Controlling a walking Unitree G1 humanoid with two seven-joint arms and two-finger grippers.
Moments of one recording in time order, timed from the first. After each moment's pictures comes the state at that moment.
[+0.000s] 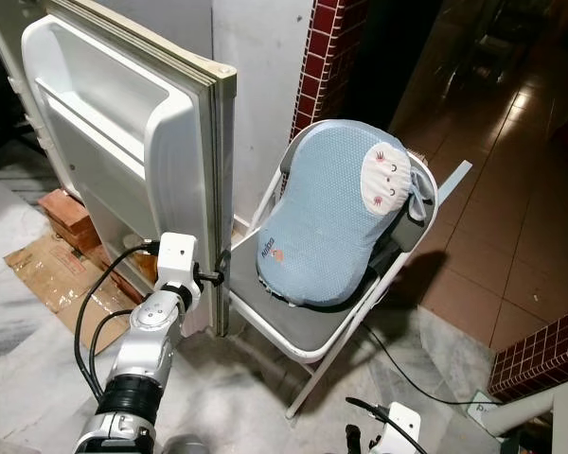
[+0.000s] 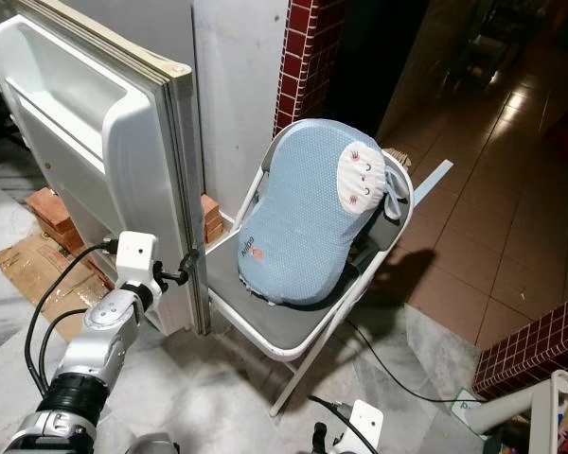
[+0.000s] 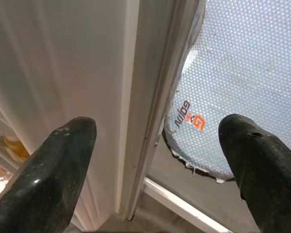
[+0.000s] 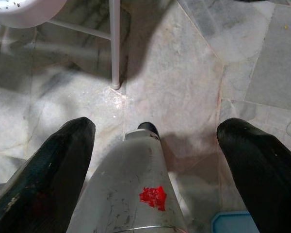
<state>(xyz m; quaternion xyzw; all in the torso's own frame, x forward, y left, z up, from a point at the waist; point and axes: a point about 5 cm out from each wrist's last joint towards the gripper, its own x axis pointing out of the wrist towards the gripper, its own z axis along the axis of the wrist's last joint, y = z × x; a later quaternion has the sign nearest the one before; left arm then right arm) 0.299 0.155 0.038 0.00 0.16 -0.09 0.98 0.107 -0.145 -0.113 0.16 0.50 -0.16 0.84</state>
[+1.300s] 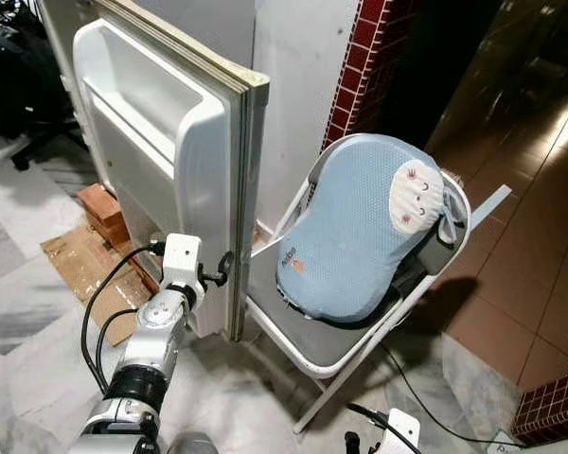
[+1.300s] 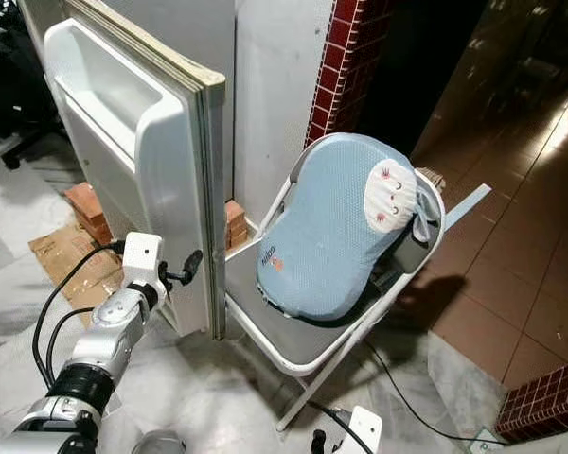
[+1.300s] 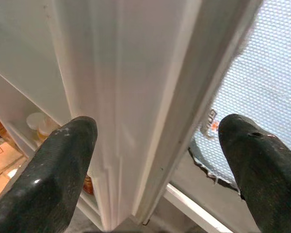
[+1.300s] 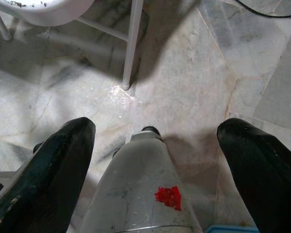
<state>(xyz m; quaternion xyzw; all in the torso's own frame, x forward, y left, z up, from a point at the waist) 0.307 0.151 0.036 0.00 0.16 -0.10 0.98 0.105 -0.144 -0.114 0.17 0.51 -0.15 0.83</state>
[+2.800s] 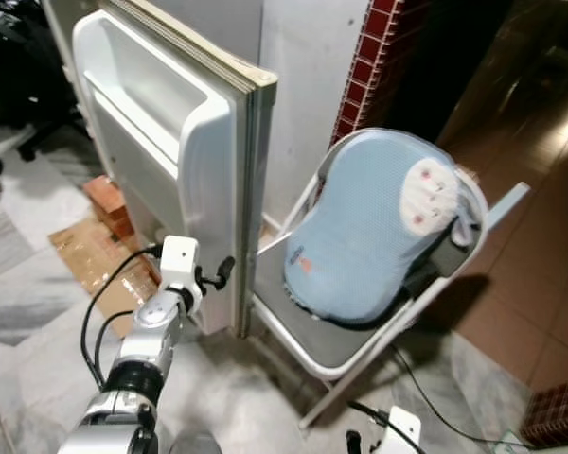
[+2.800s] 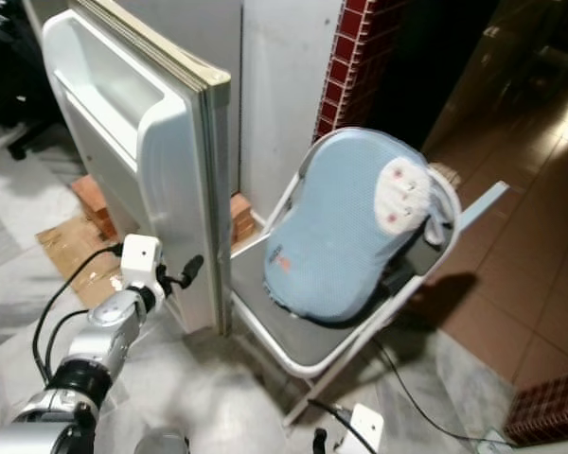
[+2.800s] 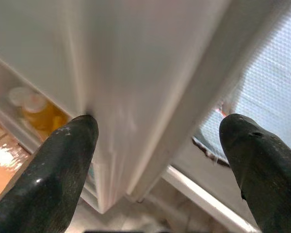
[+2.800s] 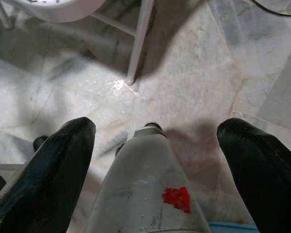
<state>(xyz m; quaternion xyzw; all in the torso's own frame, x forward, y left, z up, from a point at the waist) 0.312 0.150 0.031 0.00 0.20 -0.17 0.96 0.107 -0.145 -0.113 0.17 0.51 -0.15 0.83</state>
